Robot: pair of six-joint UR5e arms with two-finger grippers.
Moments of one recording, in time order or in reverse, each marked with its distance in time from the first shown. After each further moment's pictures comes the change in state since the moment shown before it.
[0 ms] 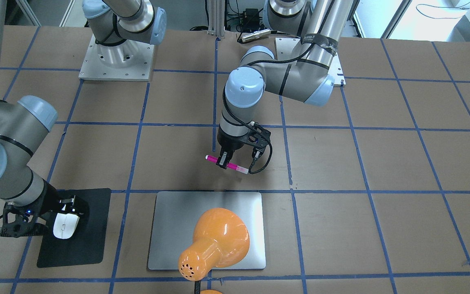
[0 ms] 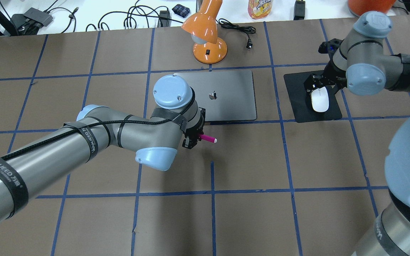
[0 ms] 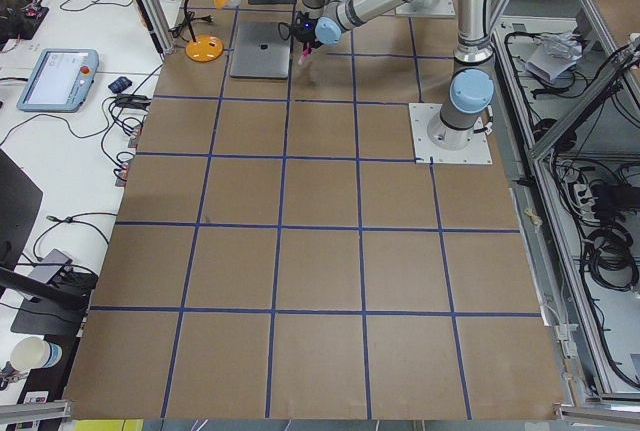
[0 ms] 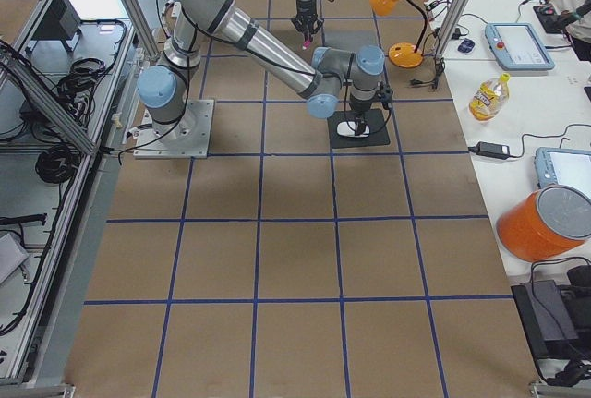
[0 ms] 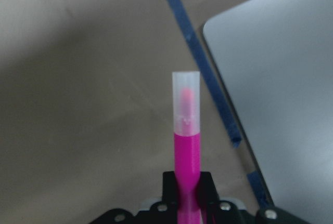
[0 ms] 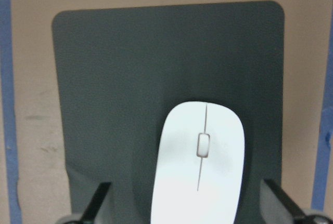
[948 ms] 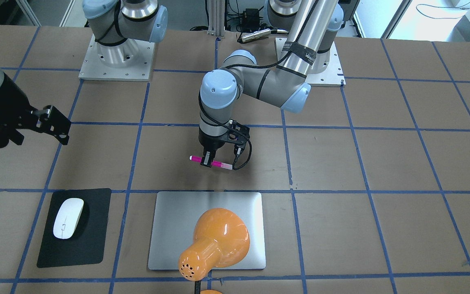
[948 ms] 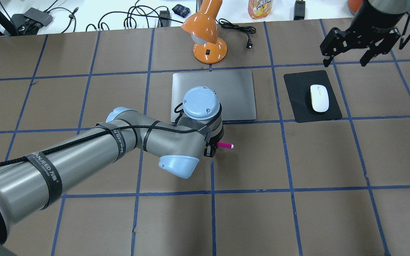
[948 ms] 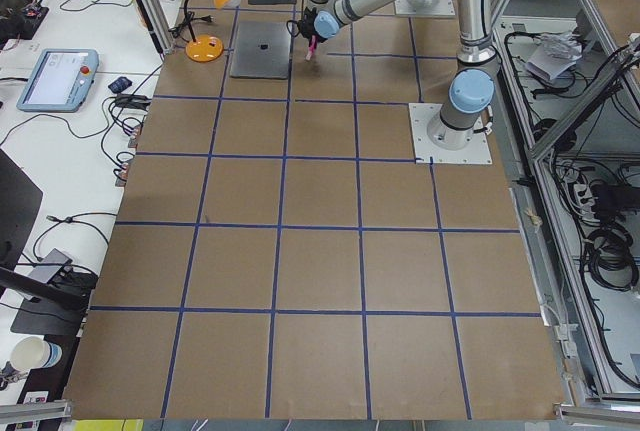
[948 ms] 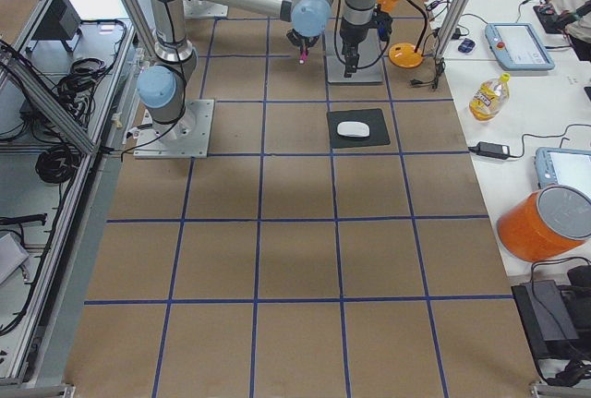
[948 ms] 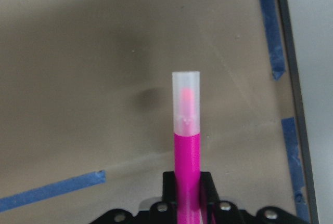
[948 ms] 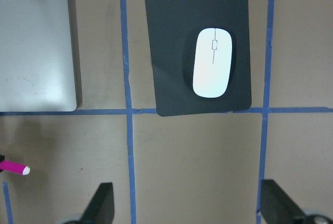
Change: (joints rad) left arm -0.086 -0.070 0.041 0.019 0.024 -0.194; right arm 0.044 -0.369 -0.200 0.624 -0.014 0.118
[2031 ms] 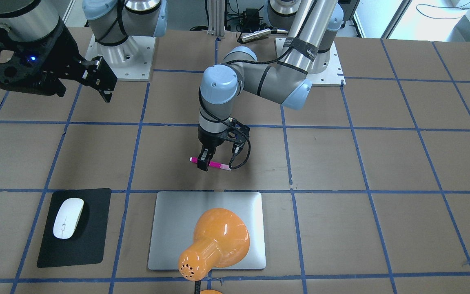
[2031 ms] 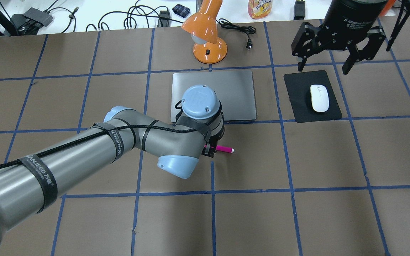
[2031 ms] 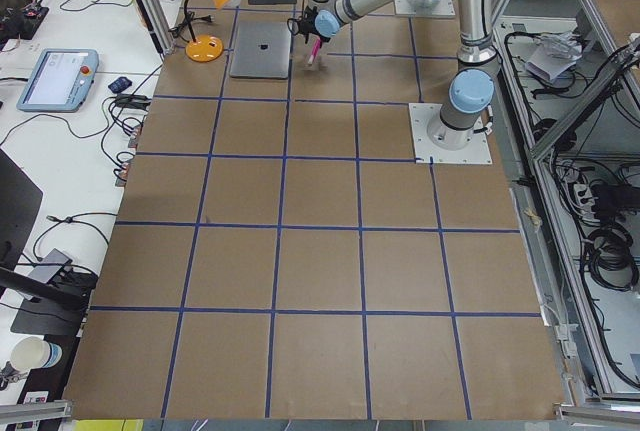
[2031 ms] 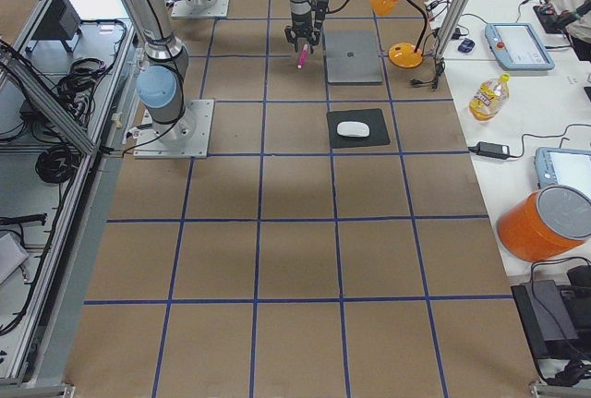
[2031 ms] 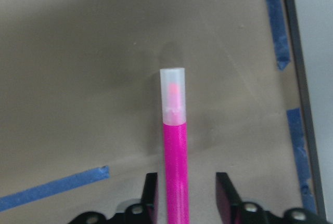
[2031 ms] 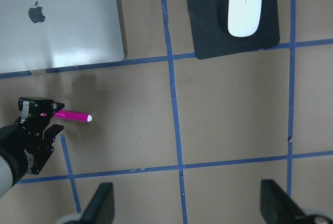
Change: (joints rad) left arm 0.006 0.029 0.002 0.002 -0.005 0.135; right arm 0.181 -0.056 -0.085 0.202 -0.010 0.307
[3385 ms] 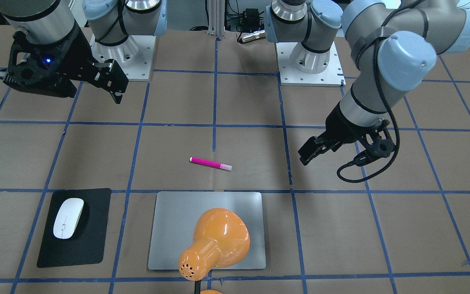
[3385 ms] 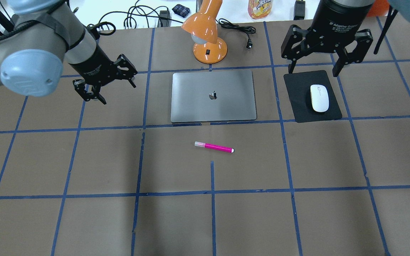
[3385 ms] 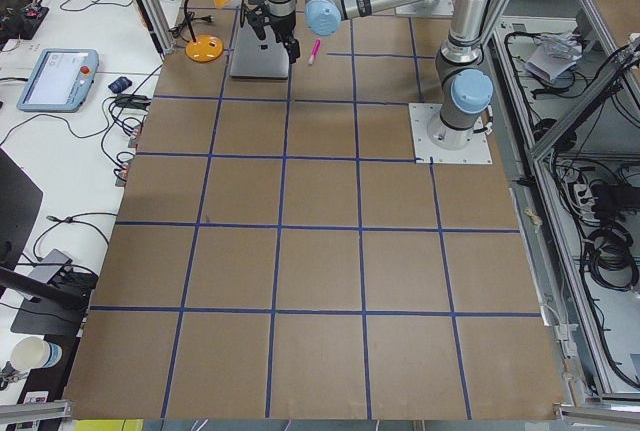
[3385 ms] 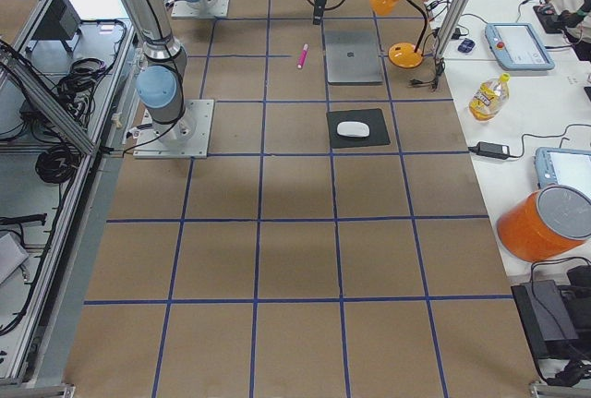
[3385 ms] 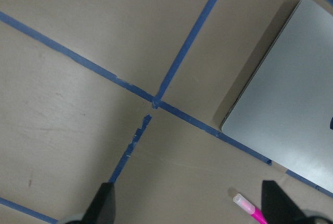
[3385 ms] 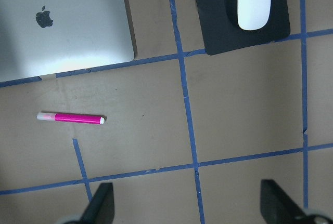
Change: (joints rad) left arm 0.532 0.274 0.230 -0.642 -0.080 1.320; right arm 0.025 0.008 0.002 -0.005 -0.001 0.027
